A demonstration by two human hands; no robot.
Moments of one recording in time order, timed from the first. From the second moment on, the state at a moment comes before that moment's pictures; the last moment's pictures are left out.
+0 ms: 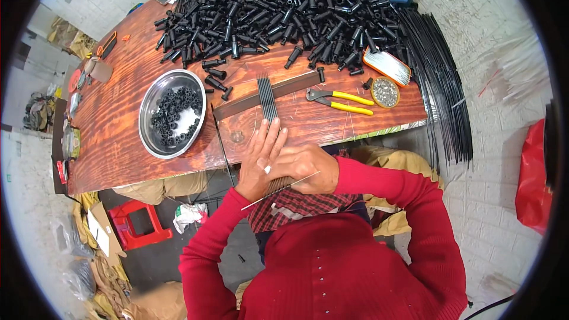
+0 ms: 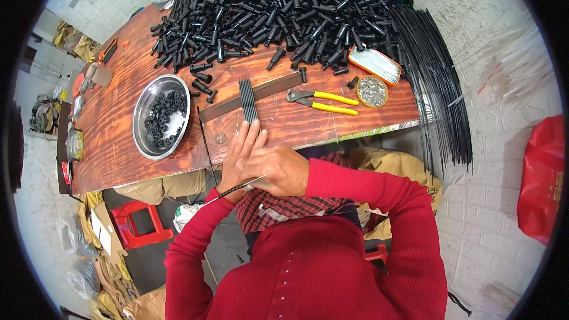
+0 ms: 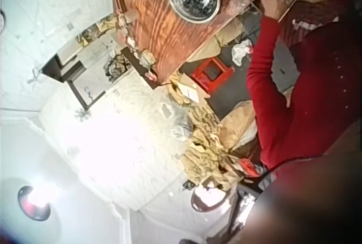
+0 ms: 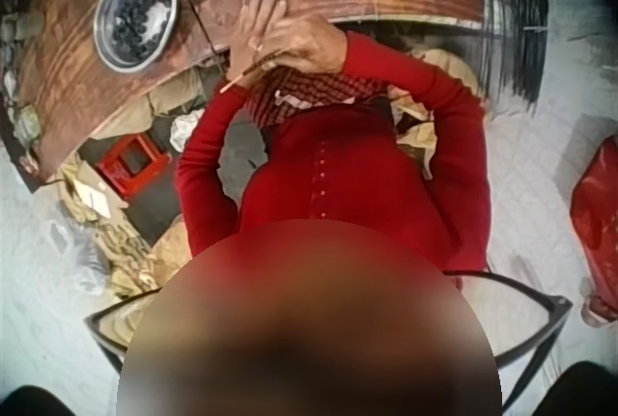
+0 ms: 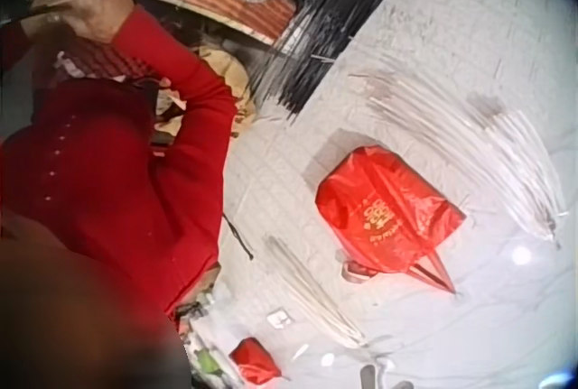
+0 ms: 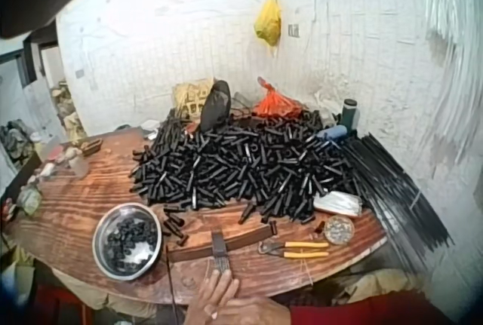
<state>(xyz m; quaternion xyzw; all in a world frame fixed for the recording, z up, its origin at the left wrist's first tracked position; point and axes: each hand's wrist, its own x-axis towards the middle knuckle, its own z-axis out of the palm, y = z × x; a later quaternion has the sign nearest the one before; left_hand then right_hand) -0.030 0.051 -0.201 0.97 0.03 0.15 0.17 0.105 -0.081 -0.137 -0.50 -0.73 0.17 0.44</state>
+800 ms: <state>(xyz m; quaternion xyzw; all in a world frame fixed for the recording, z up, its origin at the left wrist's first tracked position) -0.027 0.036 -0.195 0.98 0.04 0.12 0.13 0.372 -0.130 -0.161 -0.90 -0.41 -0.10 0.09</state>
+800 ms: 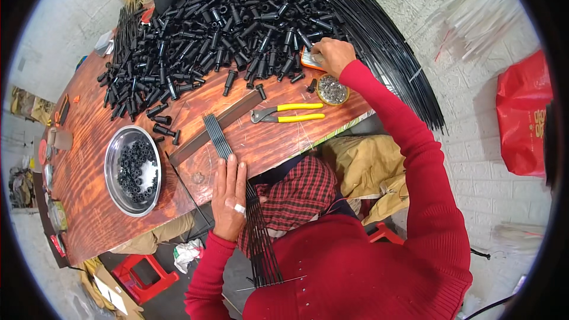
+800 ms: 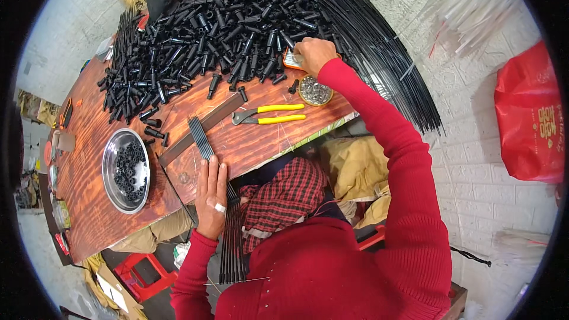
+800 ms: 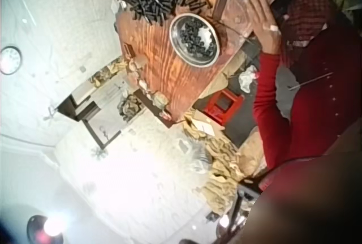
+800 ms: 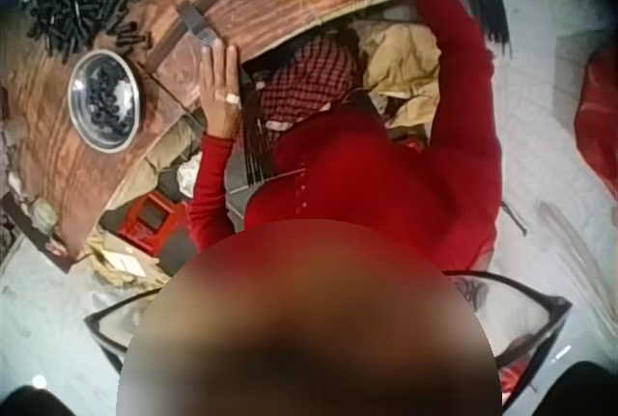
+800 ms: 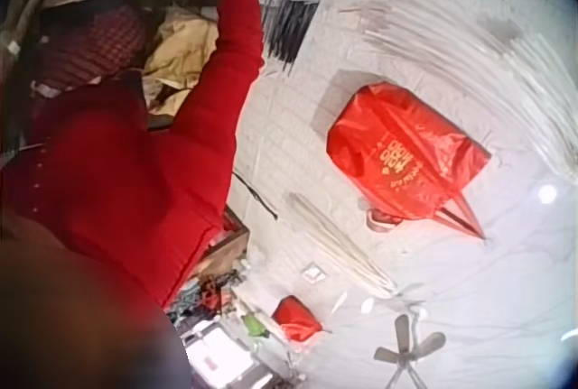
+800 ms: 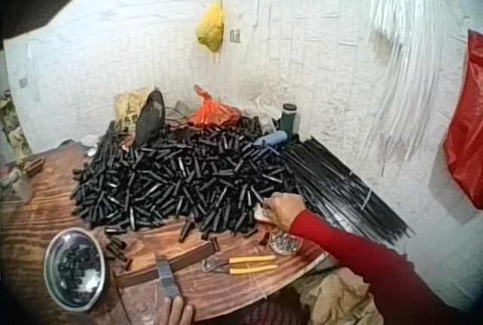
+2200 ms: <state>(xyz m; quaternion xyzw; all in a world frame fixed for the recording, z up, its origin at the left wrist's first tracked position) -0.035 0.043 -0.199 0.98 0.08 0.11 0.17 0.259 0.034 -0.177 -0.69 -0.68 0.09 0.24</state>
